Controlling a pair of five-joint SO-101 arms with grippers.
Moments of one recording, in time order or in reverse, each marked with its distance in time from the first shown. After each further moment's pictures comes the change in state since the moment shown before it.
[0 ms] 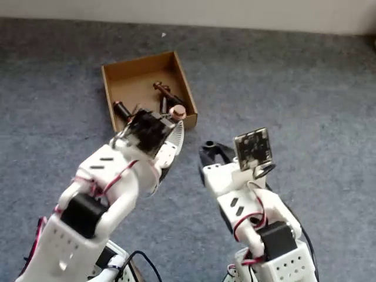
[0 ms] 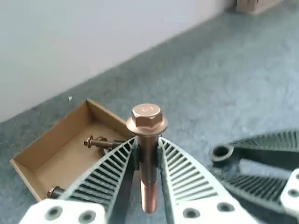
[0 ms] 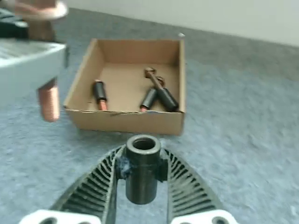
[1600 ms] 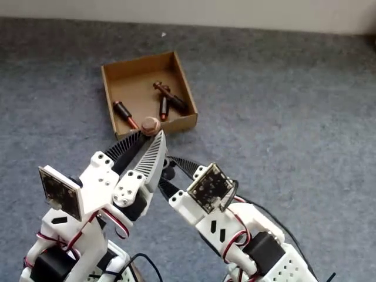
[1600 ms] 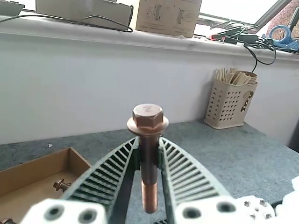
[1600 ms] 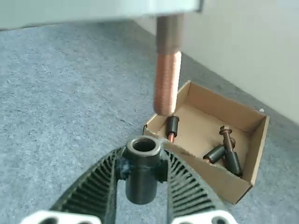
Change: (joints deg) left arm 2.4 -32.1 12.4 -4.8 16.8; right arm -18.3 -4.7 5.9 -12.3 13.9
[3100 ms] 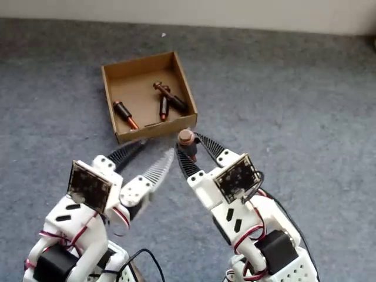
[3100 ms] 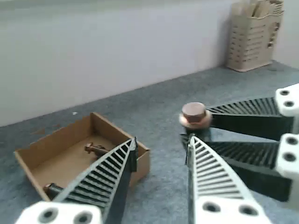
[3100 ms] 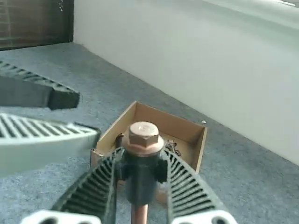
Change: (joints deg) left arm -6.2 -0.7 2.0 11.6 -12.0; right arm 11.4 -0.1 -6.3 0.5 1.2
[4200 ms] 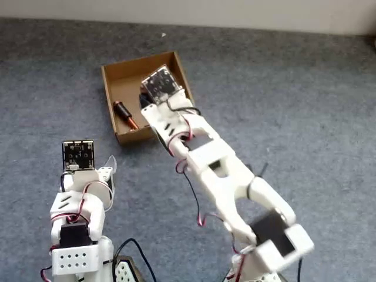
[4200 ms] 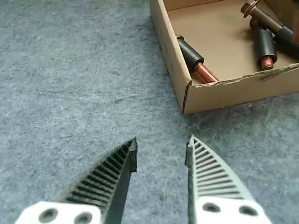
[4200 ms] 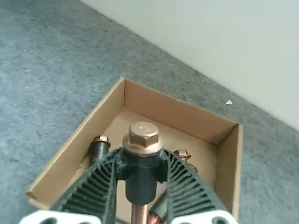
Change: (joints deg) left arm -35.6 0.7 34.7 -9.8 -1.6; right arm 0.5 90.9 -39.0 -39.6 0.0
